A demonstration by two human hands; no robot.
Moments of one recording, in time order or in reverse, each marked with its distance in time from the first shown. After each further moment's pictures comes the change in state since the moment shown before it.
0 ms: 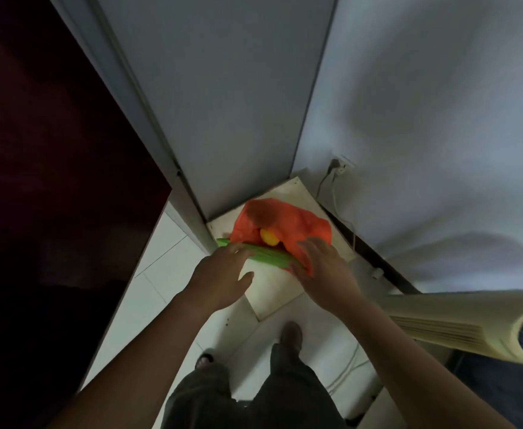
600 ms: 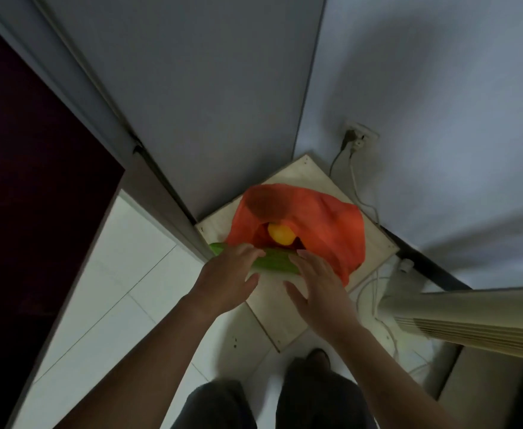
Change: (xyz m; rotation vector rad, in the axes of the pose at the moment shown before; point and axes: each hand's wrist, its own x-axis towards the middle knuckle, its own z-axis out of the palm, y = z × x) left_hand 0.117 -0.093 0.125 -0.012 0.024 0.179; right_hand 0.068 0.055 0.180 0.058 0.154 0.012
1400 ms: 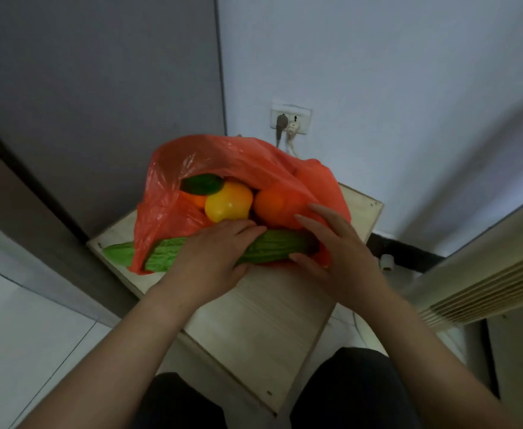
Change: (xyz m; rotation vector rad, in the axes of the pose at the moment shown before) left_hand 0.110 -0.052 0.141 0.353 0.317 0.591; right_hand 0.030 0.148 0.106 -0.111 0.603 -0.199
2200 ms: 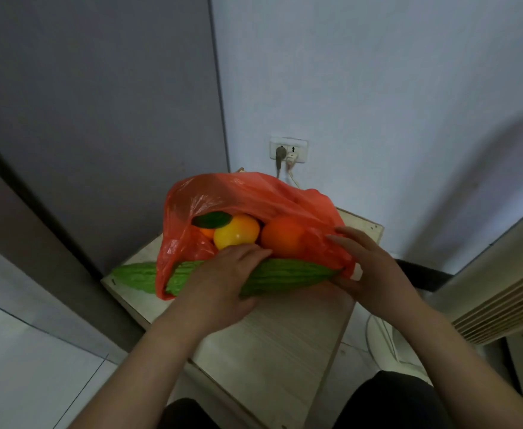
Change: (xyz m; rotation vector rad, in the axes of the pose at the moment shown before) left_hand 0.000 0.000 -0.013 -0.121 -0.042 -0.028; right_hand -0.001 0.031 -0.023 0.081 -0.063 0.180
